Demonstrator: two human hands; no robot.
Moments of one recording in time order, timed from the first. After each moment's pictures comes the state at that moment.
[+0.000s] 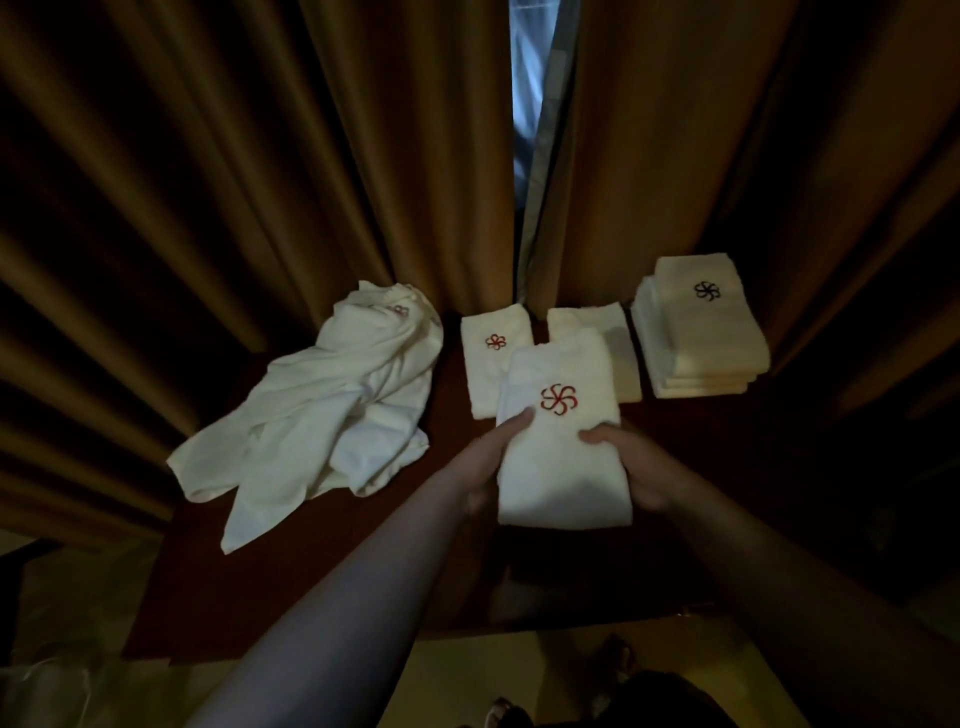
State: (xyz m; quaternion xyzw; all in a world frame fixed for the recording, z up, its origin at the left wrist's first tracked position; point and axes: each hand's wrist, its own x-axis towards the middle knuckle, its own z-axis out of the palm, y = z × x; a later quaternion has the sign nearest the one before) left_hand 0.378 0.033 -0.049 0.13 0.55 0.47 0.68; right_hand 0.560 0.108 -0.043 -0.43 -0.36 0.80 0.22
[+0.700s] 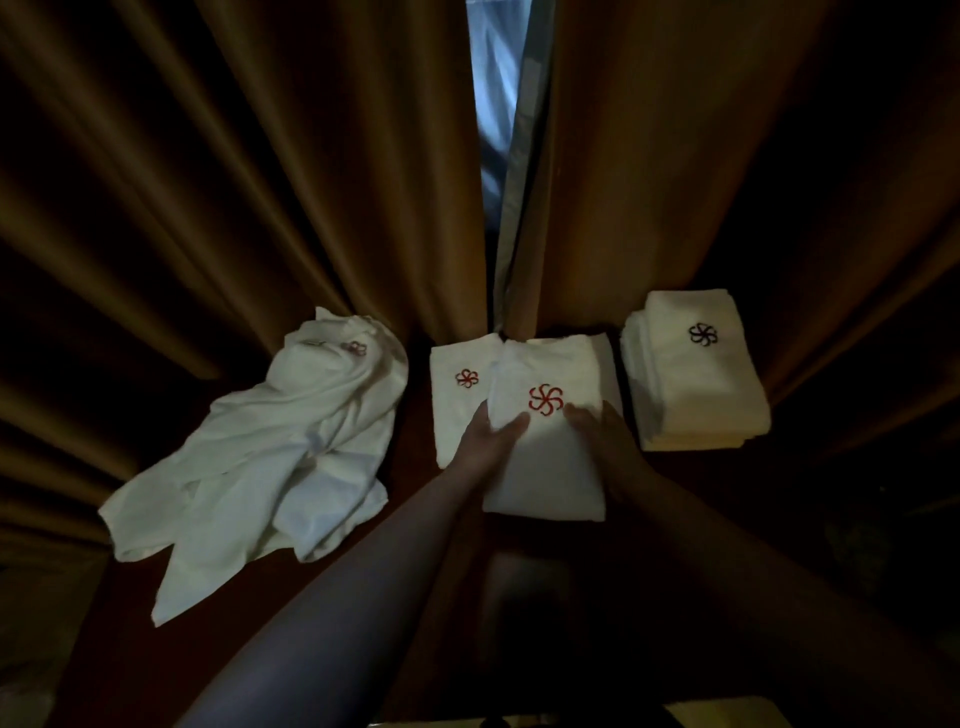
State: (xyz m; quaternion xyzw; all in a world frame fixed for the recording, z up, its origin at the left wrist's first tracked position) left_hand 0.373 0.177 -0.069 0.31 0.69 0.44 0.49; right_hand 0.525 0.245 -0.069 -0.56 -0.46 0.64 0.26
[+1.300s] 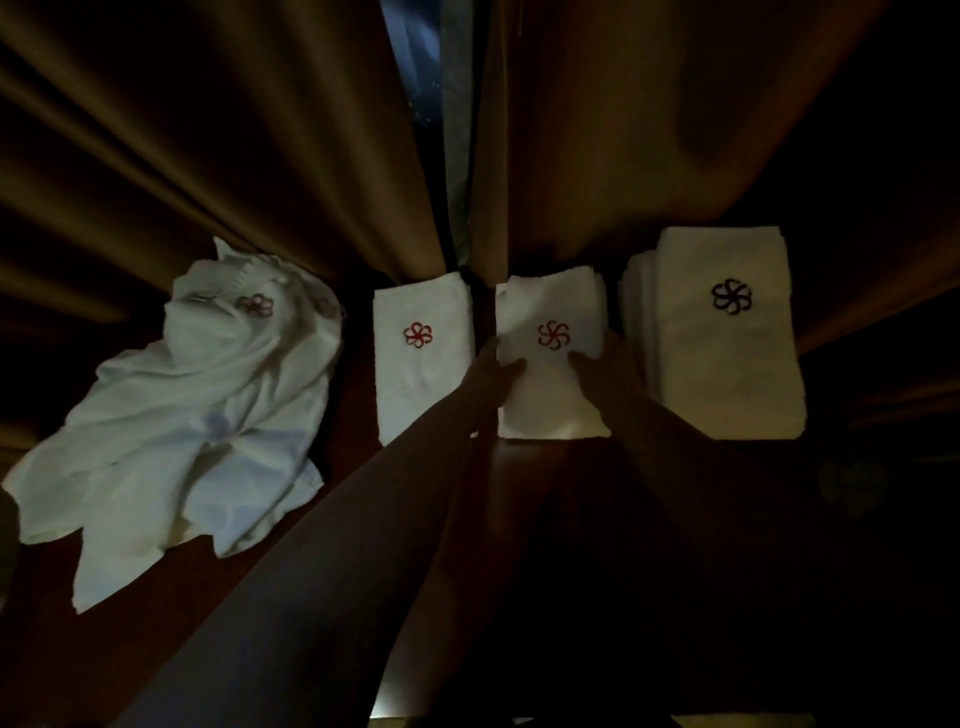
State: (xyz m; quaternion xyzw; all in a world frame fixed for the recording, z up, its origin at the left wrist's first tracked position) left_hand 0.383 0.329 -0.174 0.25 0.75 0.32 0.52; right_hand 0.522 0.395 -0.179 -0.64 -0.55 0.51 0.16
